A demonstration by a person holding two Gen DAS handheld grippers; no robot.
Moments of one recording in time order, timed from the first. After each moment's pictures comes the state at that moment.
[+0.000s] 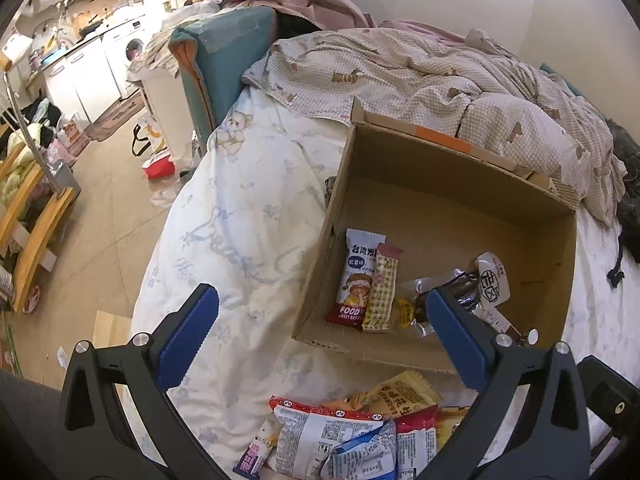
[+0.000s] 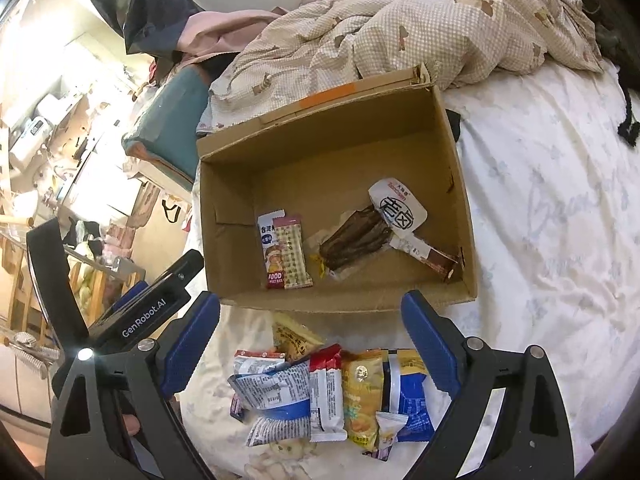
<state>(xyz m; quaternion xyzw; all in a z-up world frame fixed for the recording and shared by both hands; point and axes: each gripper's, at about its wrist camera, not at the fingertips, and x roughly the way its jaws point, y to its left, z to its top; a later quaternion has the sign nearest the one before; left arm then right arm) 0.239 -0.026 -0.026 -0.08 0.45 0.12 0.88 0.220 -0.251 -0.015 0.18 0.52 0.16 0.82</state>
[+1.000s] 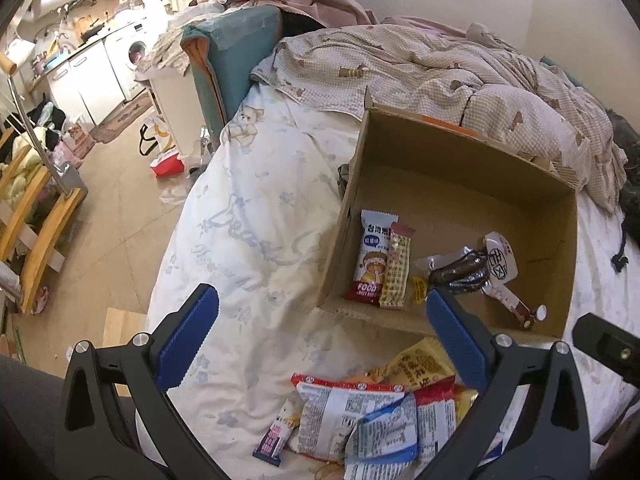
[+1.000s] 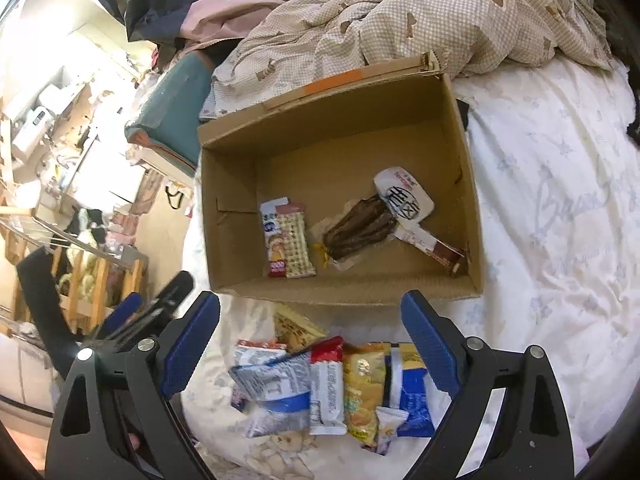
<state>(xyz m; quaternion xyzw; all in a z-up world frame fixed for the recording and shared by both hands) 0.210 -0.018 -0.024 -0.07 0.45 0.12 0.88 0.220 -0.248 -0.019 0.16 0.53 0.17 0.81</state>
